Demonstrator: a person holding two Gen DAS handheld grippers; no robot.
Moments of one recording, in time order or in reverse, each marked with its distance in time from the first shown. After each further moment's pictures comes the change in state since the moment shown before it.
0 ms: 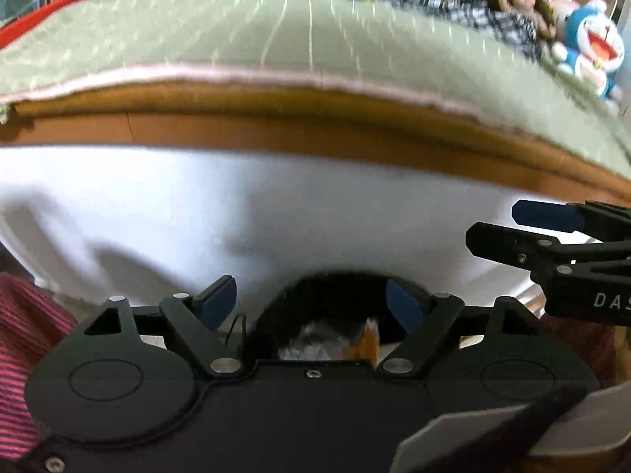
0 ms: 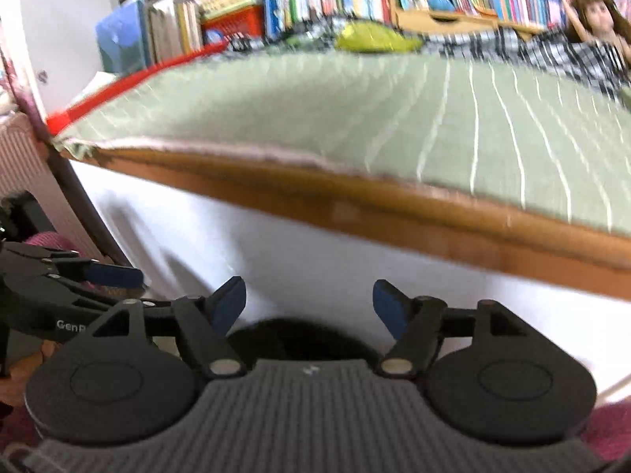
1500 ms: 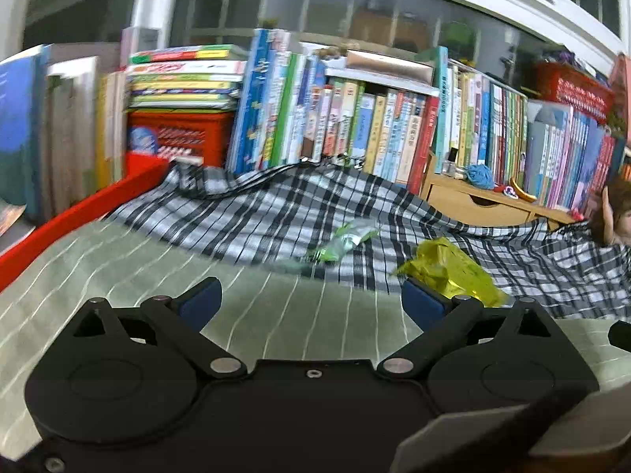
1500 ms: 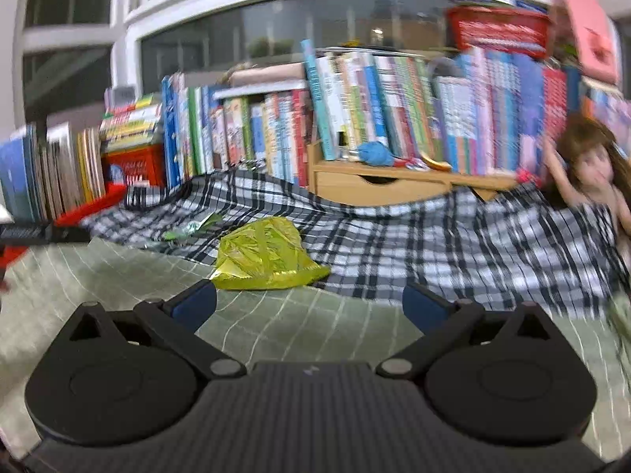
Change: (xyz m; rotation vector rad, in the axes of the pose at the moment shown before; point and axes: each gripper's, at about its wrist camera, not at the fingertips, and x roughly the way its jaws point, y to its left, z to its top) left arm 0.084 0.108 0.348 -0.104 -0.421 0.132; right arm 0.105 -0.101 0.241 -0.048 -0.251 -0.197
